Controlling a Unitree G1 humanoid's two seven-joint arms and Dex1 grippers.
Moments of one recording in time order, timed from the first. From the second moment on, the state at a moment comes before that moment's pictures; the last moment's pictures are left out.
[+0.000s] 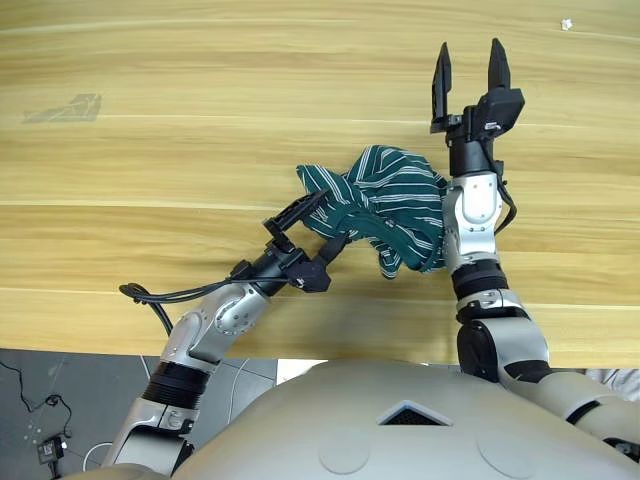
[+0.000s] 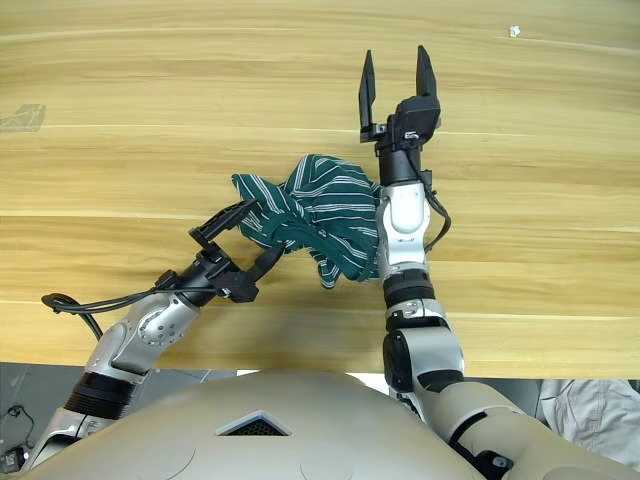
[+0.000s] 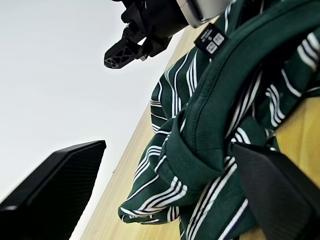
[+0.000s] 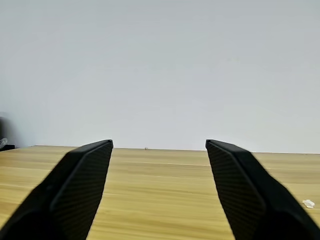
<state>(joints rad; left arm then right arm) 0.26 0.47 -0.29 -0.06 0.66 -0.63 -0.06 -0.36 0.03 -0.03 0.66 0.01 -0.75 0.07</state>
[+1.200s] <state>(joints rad) 0.27 0.55 -0.29 -0.09 0.68 -0.59 -0.09 -0.36 0.03 -0.02 0.69 0.01 -0.76 0.07</state>
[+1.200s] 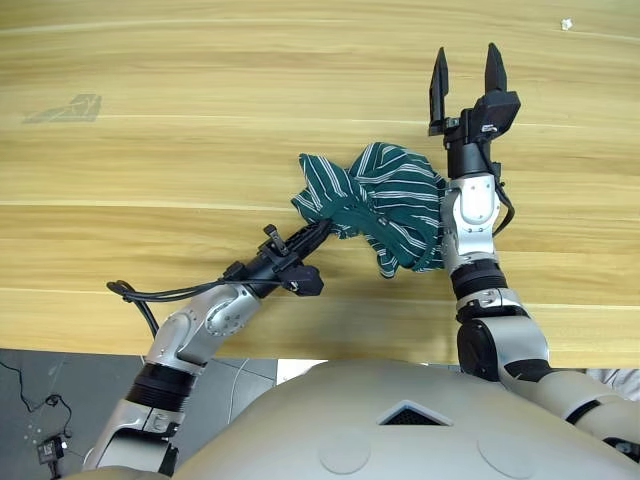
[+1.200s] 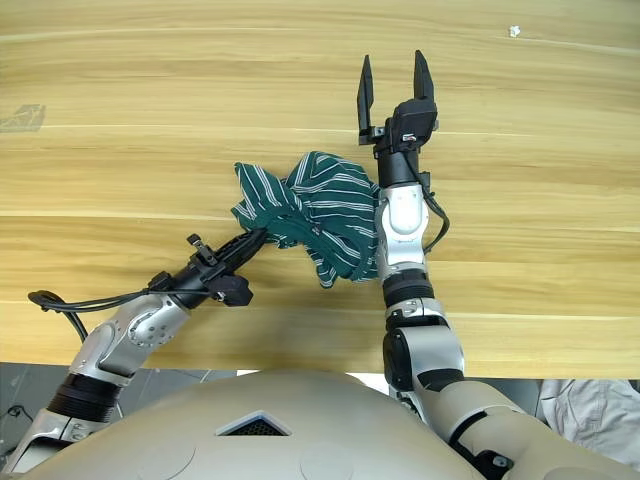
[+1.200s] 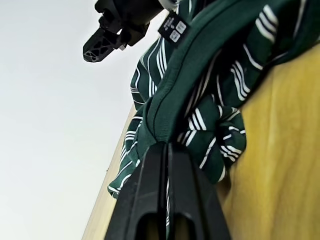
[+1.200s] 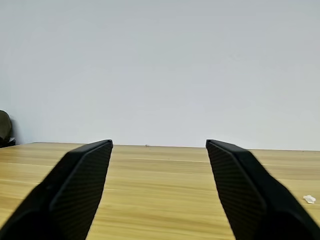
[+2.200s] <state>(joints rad) 0.25 0.53 -0.24 -0.12 0.66 -0.61 -0.04 -0.38 0.03 -0.02 0.72 -0.01 -0.77 0.07</state>
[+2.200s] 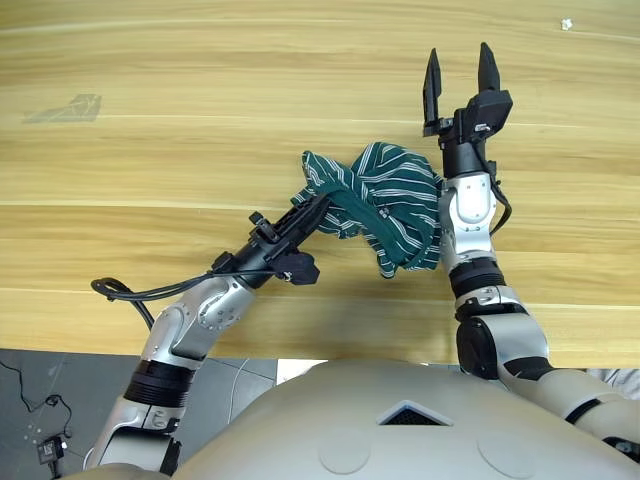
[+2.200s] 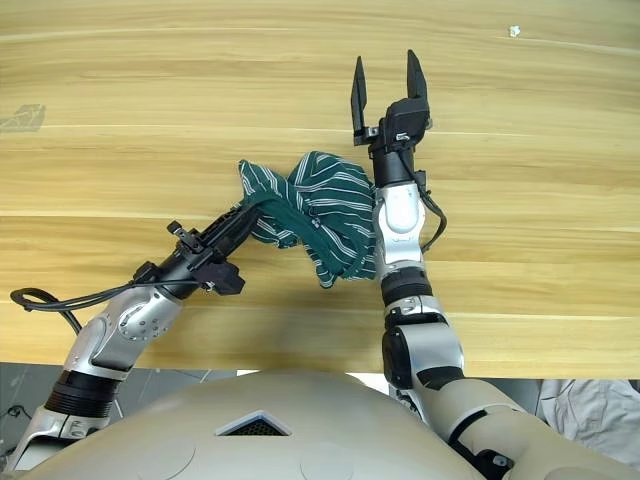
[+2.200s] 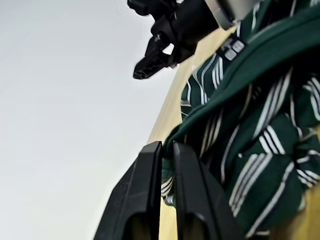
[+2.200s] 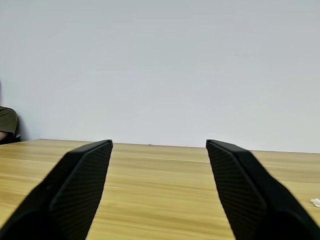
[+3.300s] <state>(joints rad) 0.17 0.51 -0.31 0.00 0.68 -0.62 -0.01 -0.38 0.03 -0.01 0.73 -0.01 -0.78 0.07</state>
